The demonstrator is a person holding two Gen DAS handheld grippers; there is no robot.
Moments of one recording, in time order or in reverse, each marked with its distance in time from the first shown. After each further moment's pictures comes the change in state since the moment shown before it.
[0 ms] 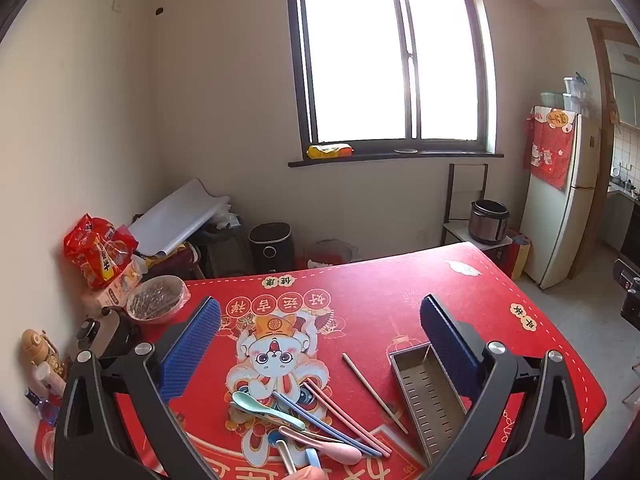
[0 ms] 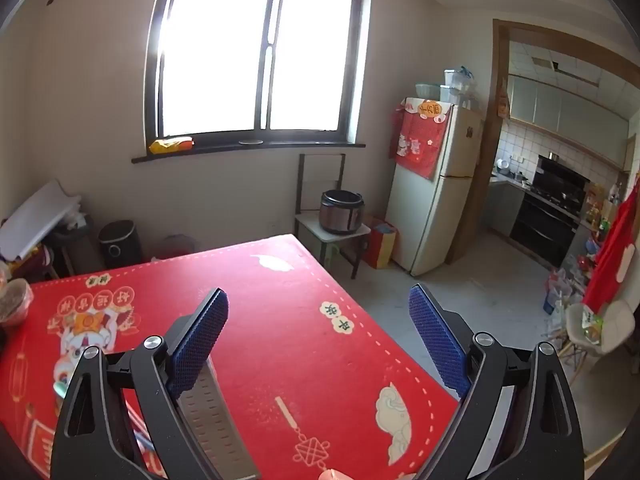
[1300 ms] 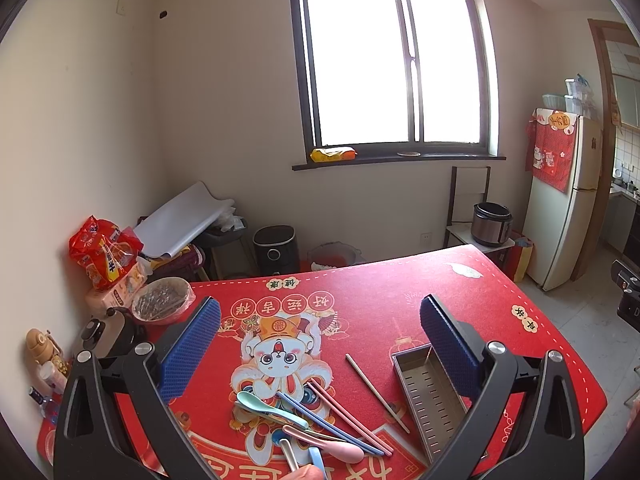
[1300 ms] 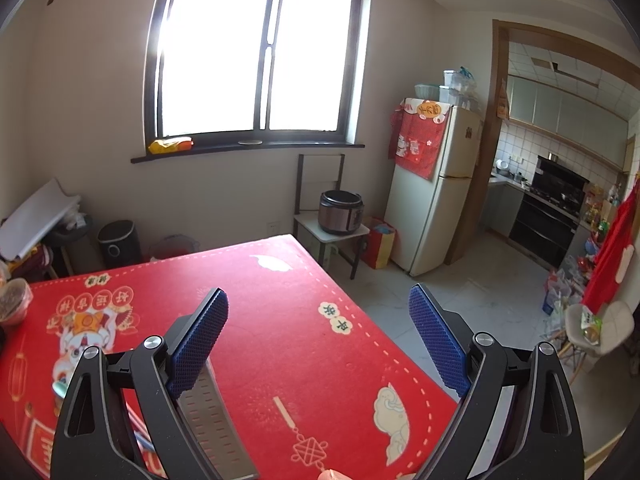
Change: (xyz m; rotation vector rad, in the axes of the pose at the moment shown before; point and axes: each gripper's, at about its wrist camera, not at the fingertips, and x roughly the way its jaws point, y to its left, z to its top) left arm -0.004 0.006 -0.001 -0.002 -0.013 -0.001; right arm 0.002 0.009 -0.001 0.006 -0.002 -0.002
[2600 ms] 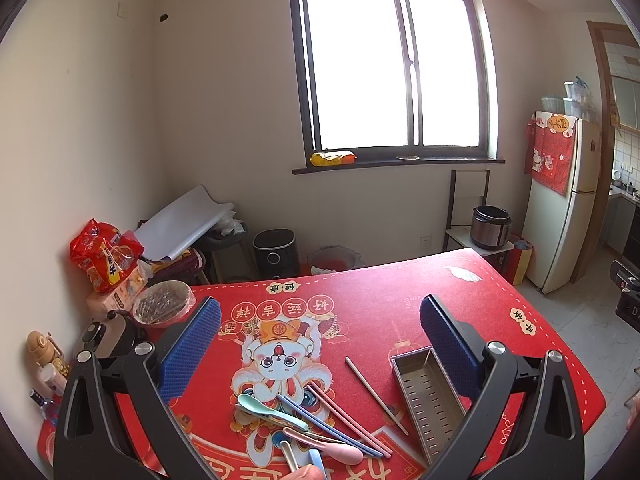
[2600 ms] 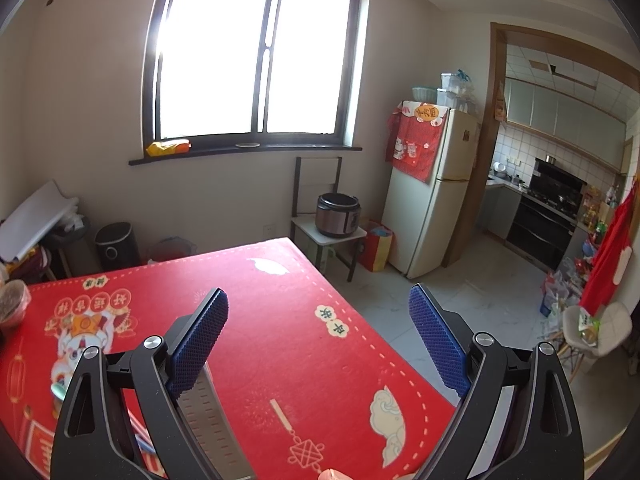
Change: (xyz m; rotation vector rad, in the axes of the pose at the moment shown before) left arm -0.008 0.001 0.013 0.001 -0.007 0.003; right arm -0.004 -0.003 0.004 0.002 -0.010 -0.012
